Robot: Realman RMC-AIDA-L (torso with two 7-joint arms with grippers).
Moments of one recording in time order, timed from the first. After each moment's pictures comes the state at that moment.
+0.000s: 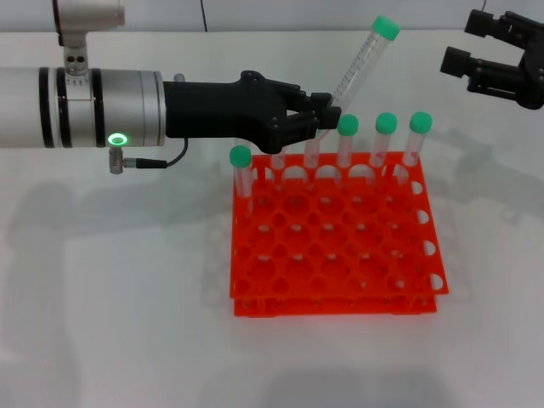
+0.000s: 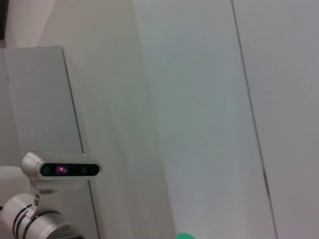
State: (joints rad) left arm -0.74 -2.08 0.97 0.59 1.77 1.45 -1.50; right arm 0.45 2.02 -0.85 -0.83 -1.50 -1.55 1.44
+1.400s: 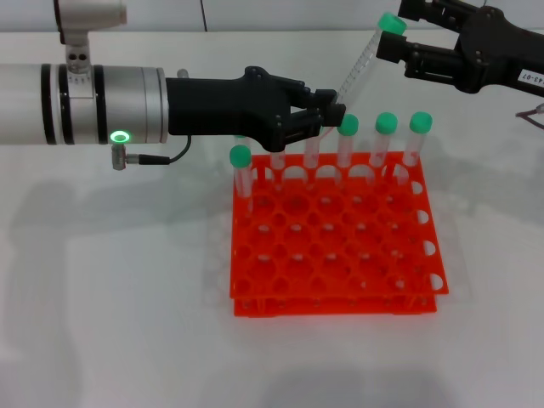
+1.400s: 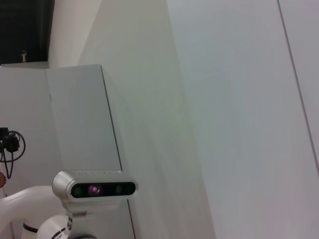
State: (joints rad) left arm -0.74 -2.08 0.97 0.60 1.76 1.46 -1.47; right arm 0.56 2.02 -0.96 -0.70 -1.39 -1.53 1.39
